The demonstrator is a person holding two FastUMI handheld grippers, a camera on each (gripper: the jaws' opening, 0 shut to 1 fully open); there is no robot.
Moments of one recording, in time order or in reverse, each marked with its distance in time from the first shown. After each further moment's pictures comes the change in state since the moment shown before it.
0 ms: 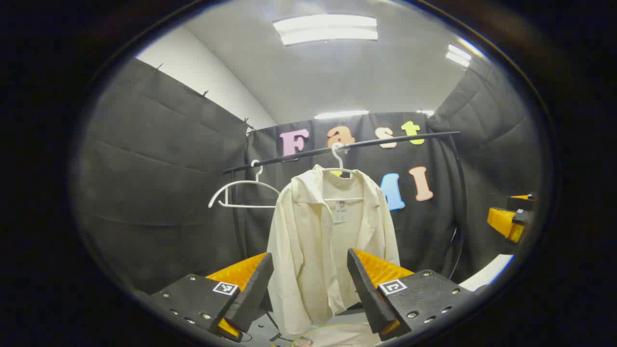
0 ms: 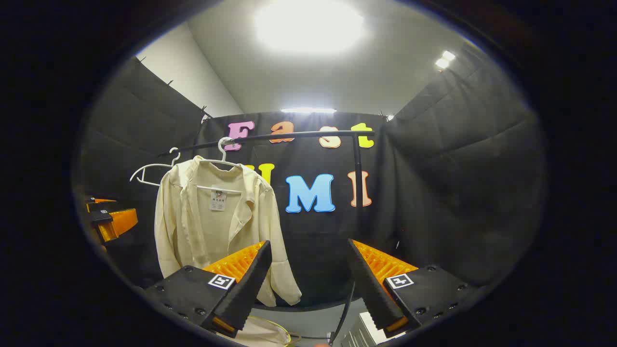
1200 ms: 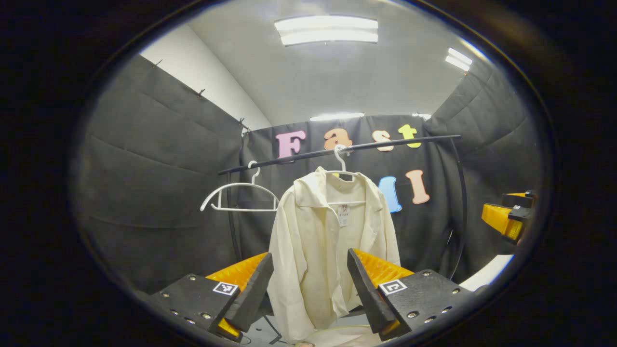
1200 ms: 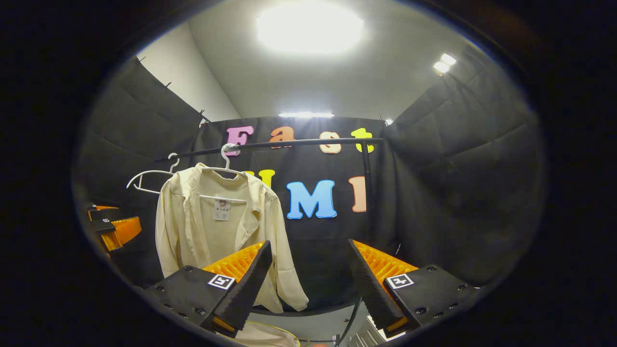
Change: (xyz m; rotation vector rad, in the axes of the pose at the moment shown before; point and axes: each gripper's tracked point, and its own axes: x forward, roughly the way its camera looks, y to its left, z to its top) left arm 0.036 0.021 0.005 -0.026 -0.011 -0.054; right arm 0.018 0.034 0.017 0.004 -0.035 -0.018
